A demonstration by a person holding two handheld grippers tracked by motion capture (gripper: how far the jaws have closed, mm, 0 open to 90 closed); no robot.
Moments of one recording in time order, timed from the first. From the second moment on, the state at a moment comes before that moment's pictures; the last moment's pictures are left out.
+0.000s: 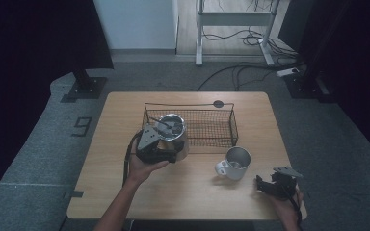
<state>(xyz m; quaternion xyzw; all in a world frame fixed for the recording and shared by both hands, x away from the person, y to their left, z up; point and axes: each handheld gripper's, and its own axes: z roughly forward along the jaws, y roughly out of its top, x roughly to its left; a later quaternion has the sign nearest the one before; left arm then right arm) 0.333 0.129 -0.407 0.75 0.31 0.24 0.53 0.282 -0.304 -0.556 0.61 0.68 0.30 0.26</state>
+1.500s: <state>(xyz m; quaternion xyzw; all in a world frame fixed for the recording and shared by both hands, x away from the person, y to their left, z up) 0.370 0.139 -0.399 0.74 0.33 0.24 0.53 0.282 -0.304 -0.556 0.62 0.68 0.30 0.26</state>
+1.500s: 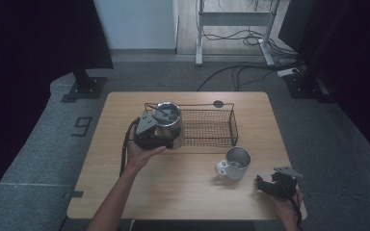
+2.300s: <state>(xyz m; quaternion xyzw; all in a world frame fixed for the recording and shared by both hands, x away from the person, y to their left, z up) 0.387 0.135 -0.394 0.74 0.34 0.25 0.52 0.282 -0.304 -0.556 0.62 0.68 0.30 0.27</state>
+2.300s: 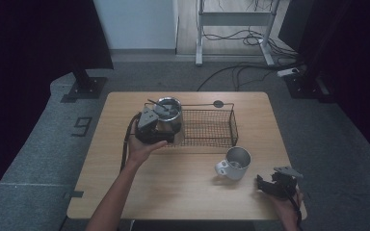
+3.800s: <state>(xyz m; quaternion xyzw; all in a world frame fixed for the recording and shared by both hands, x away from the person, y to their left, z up) 0.433 0.126 -0.402 0.74 0.35 0.25 0.51 0.283 -0.304 -0.556 0.62 0.67 0.30 0.27</state>
